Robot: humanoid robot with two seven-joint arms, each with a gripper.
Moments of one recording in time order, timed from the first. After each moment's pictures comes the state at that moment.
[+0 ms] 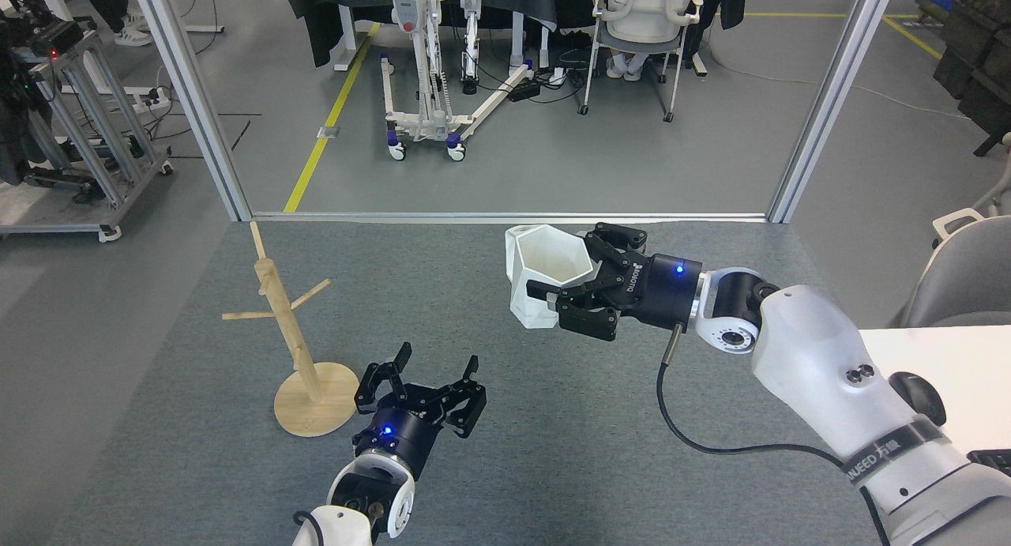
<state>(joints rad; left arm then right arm) -0.26 -0.07 -0.22 -1.31 -1.47 -0.04 0.02 -0.90 -0.36 0.77 -1.04 0.79 -0.78 0.04</state>
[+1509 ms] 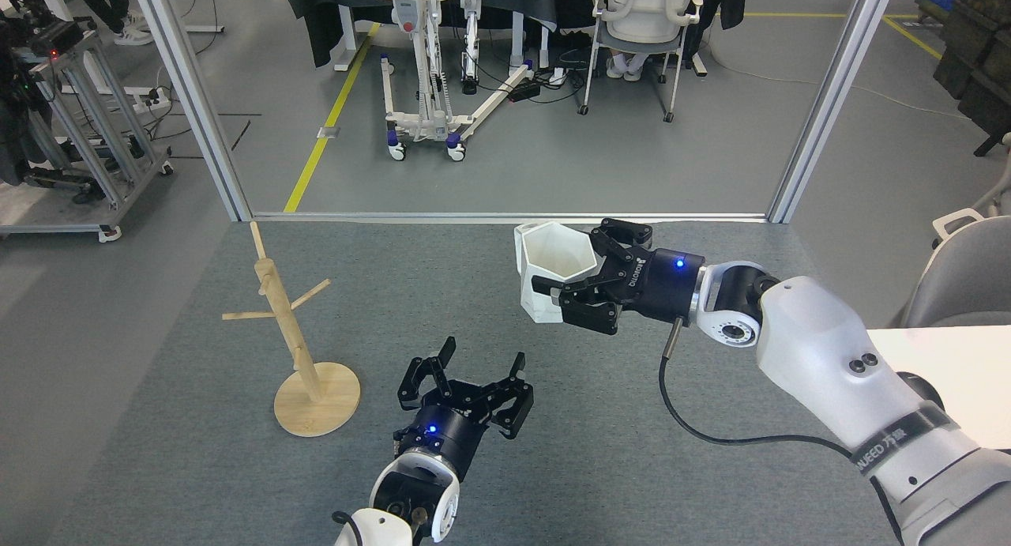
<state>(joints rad) -0.25 -0.13 -0.33 -1.39 -1.47 0.03 -0.05 -0.94 -0.39 0.85 -1.03 0.78 -0.71 0.03</state>
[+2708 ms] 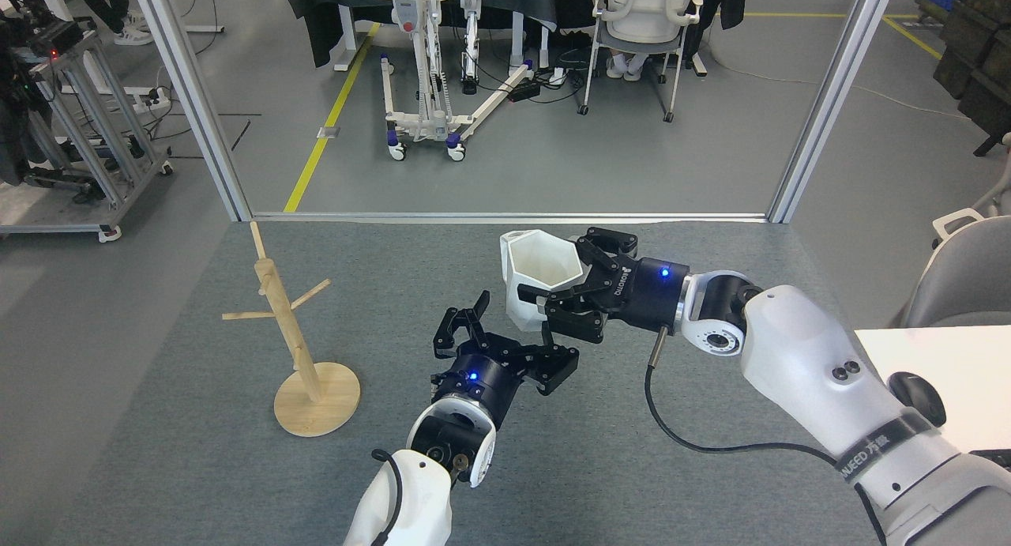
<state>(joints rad) -0.43 -0.14 -0.45 -1.32 -1.47 0.13 -0.13 -0.93 -0.35 0.85 -1.03 0.78 -0.71 0.03</state>
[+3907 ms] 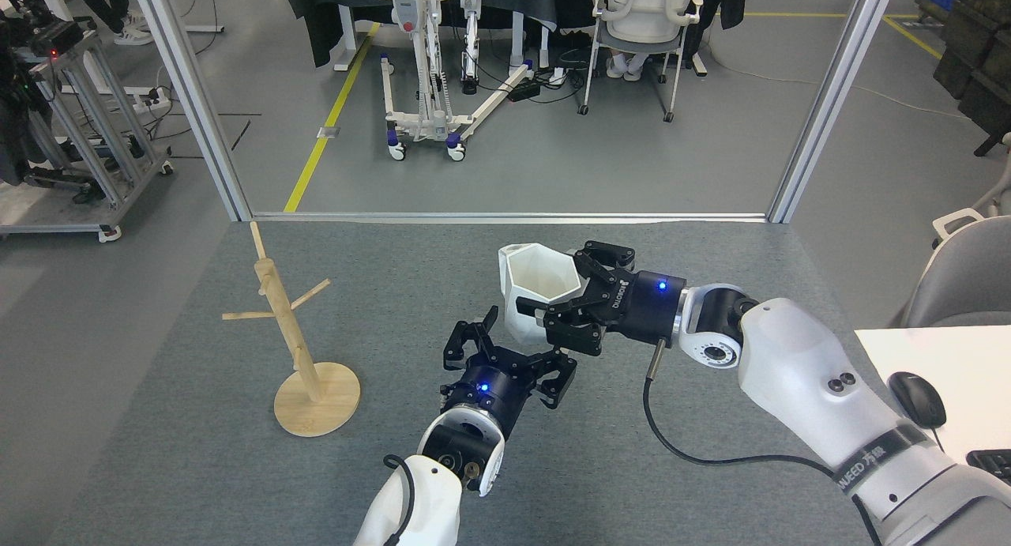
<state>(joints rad) -0.44 -0.14 -0.49 -1.25 -1.47 0.15 -0.13 -0.90 -0.35 0.85 -1.03 0.78 -0.71 0.03</state>
